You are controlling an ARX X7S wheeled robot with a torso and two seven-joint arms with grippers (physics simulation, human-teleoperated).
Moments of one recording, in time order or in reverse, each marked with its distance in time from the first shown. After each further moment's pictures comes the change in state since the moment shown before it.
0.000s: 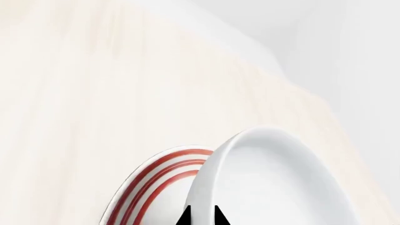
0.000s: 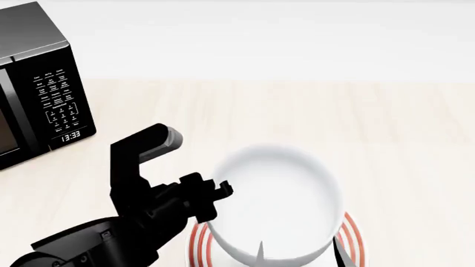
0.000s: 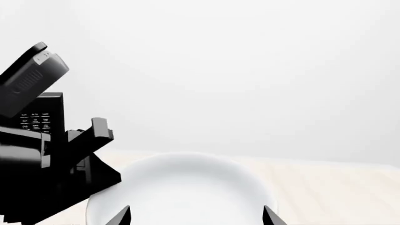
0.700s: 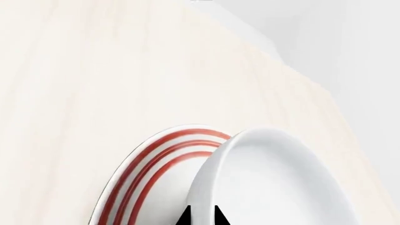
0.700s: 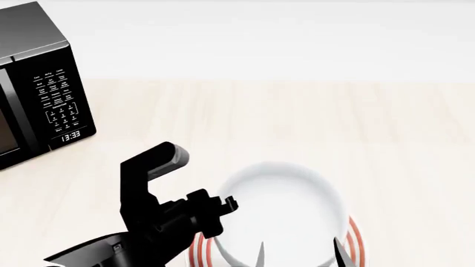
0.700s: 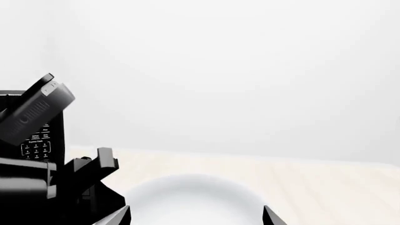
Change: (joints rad) left arm 0.019 -0.010 0.088 -0.098 -0.045 0.109 0.045; right arm 0.002 0.009 -0.007 0.007 0.006 -0.005 0.008
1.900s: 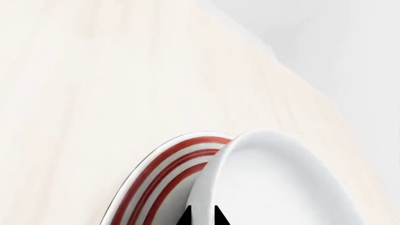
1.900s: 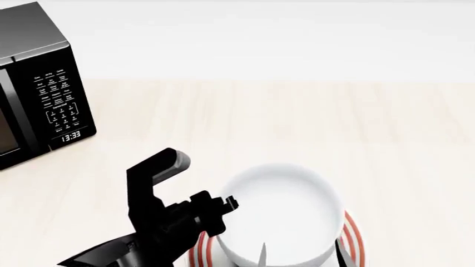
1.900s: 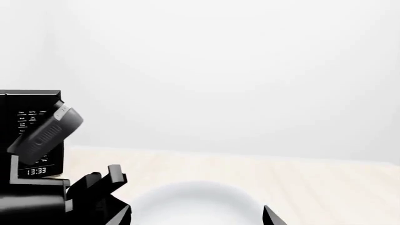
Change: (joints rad) left arm -0.069 0.014 0.141 -0.281 -0.037 0.222 0.160; right arm 0.001 0.015 -0.010 0.005 0.012 -0.008 0.014
